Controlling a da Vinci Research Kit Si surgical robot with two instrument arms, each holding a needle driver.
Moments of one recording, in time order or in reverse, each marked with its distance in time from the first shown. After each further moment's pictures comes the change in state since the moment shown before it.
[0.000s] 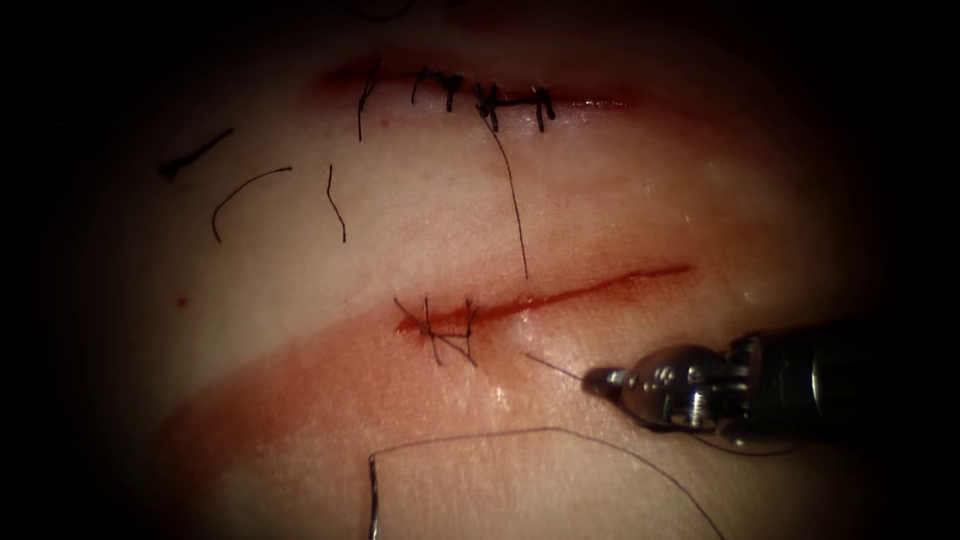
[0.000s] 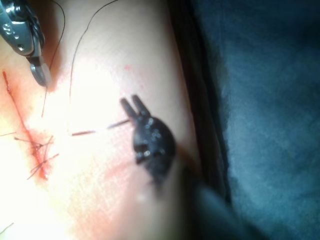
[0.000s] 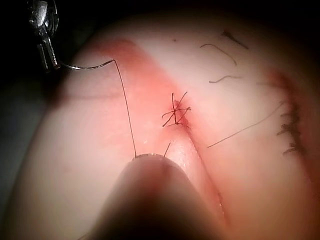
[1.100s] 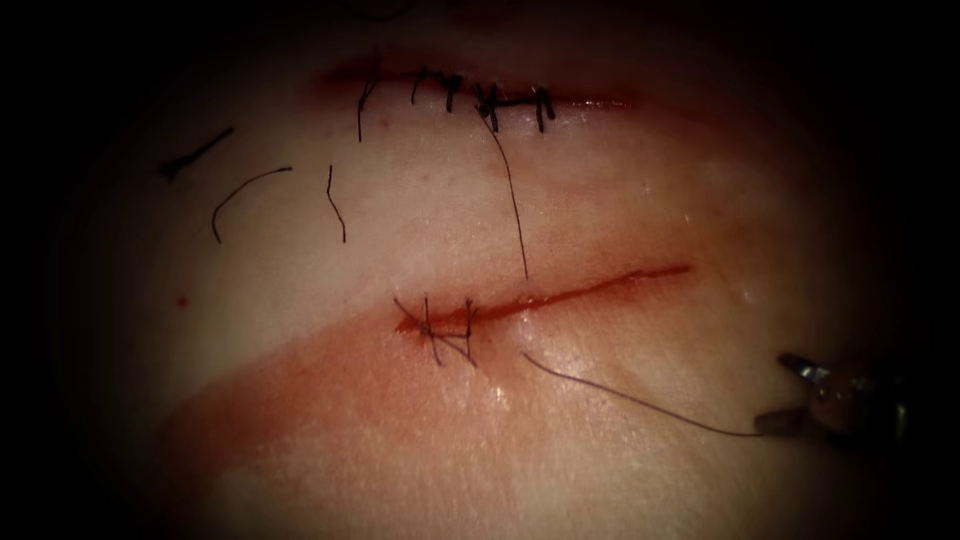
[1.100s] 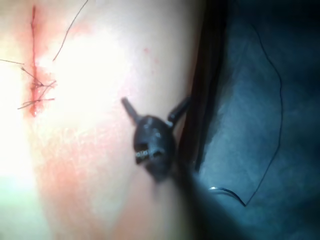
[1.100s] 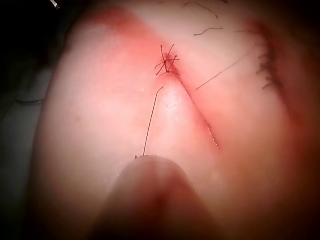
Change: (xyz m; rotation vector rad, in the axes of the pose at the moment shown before) right arm -0.009 0.002 -0.010 -0.192 -0.061 0.124; left arm 0.001 0.000 -0.006 -0.158 0.013 -0.388
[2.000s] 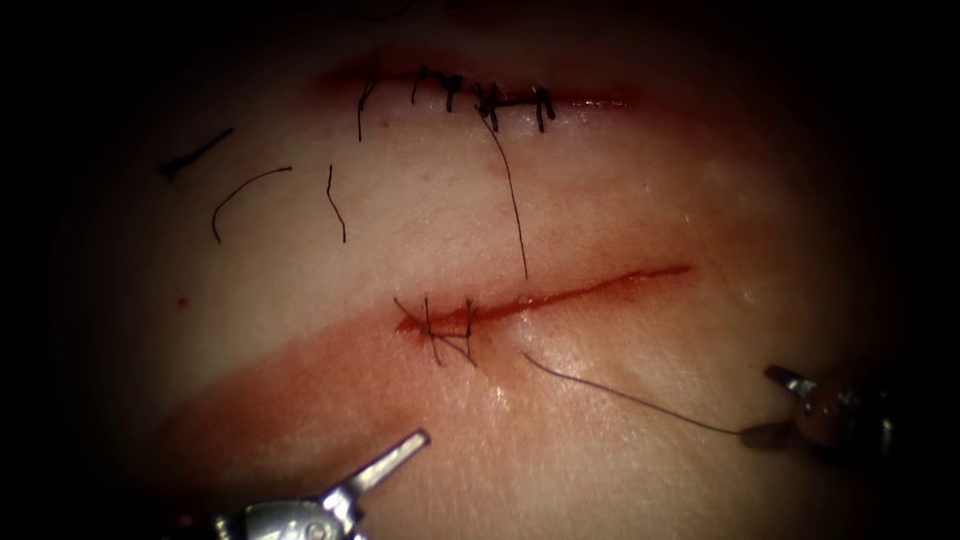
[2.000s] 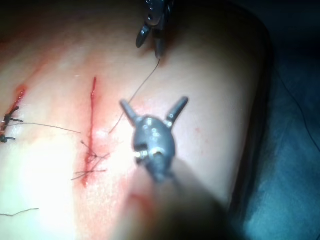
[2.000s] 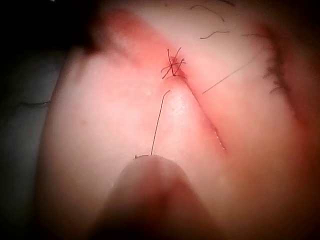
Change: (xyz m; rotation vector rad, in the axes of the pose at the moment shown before) right arm 0.000 -0.001 -0.001 0.035 0.040 -0.001; left arm 0.014 -0.008 0.007 0.181 0.127 0.009
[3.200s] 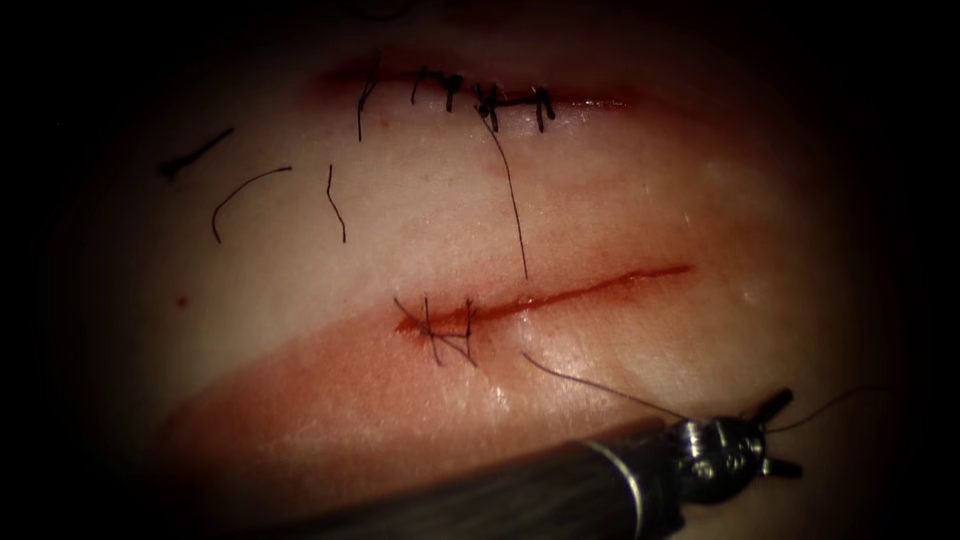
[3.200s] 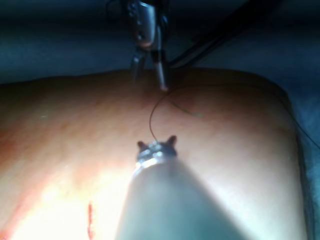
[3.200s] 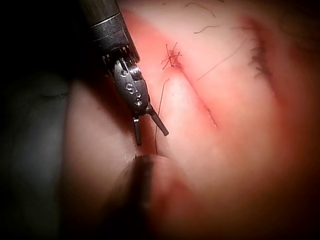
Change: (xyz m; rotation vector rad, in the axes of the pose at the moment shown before) right arm -0.002 0.005 -0.014 -0.003 -0.026 0.040; left arm -0.003 -0.002 0.028 0.038 -0.446 0.115
